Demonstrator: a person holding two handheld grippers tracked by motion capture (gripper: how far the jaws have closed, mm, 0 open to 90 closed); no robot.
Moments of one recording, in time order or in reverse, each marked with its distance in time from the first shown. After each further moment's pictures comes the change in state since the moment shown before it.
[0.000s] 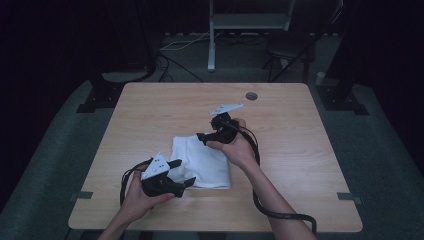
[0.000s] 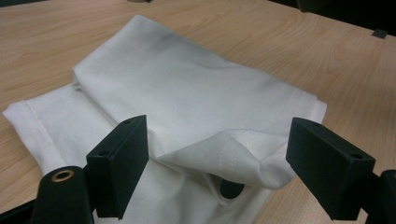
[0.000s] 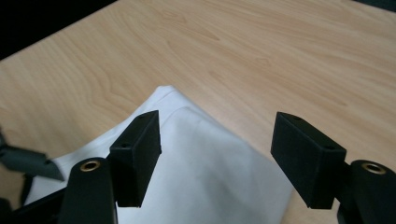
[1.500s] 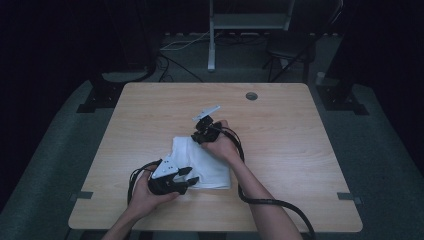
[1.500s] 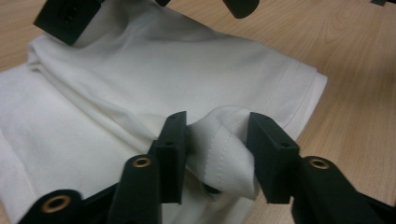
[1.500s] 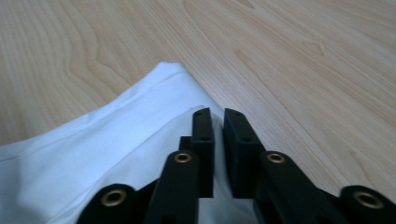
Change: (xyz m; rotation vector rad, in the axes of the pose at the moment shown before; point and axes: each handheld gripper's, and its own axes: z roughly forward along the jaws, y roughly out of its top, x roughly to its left) left arm -0.003 -0.005 0.017 0.088 -0.047 0.020; right arm 0.003 -0.004 0.064 0.109 0.072 -0.133
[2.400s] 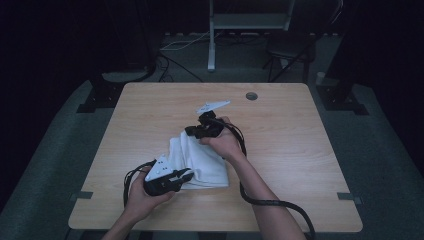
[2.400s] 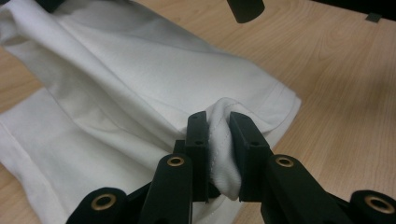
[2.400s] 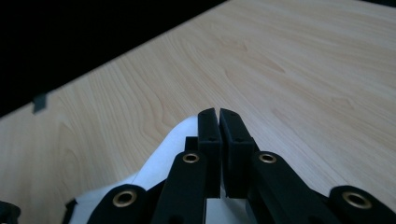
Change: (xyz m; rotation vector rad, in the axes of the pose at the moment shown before) left arm -0.005 0.008 -0.024 -0.063 0.042 0.022; right arm 0.003 0.014 -0.031 -0.210 0.174 0.107
